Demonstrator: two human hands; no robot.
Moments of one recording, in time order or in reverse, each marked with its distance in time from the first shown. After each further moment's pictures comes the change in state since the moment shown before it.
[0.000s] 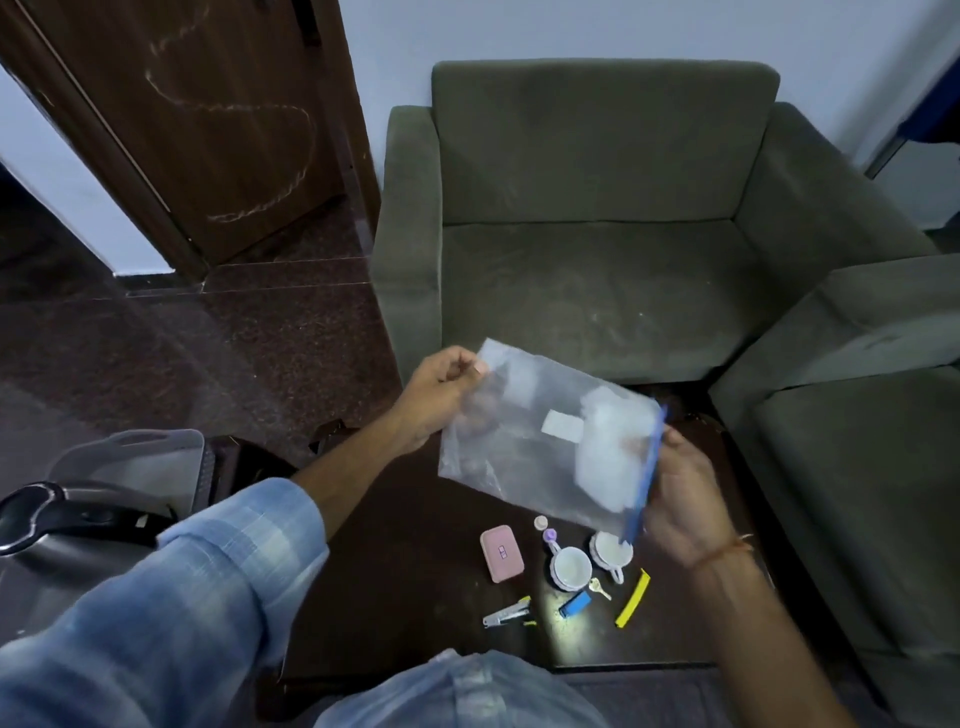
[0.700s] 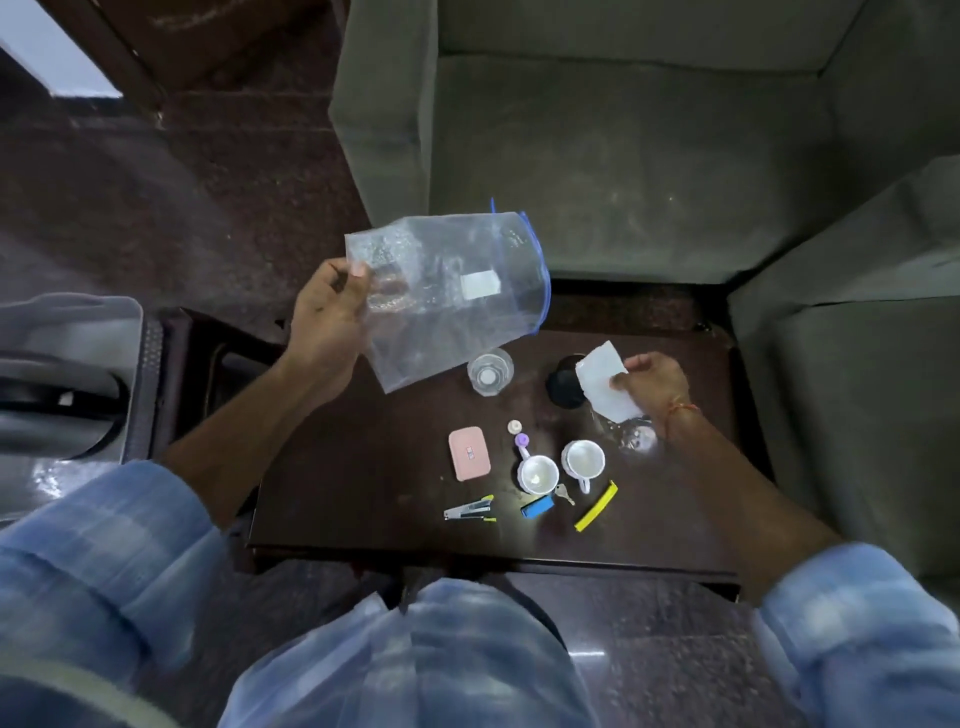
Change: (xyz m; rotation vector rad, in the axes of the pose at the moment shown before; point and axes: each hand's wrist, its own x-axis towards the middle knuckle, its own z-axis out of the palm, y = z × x) left_hand -0.003 -0.057 -0.002 -0.406 0.343 -0.064; right_hand 0.176 0.069 -0.100 -1.012 0.219 0.166
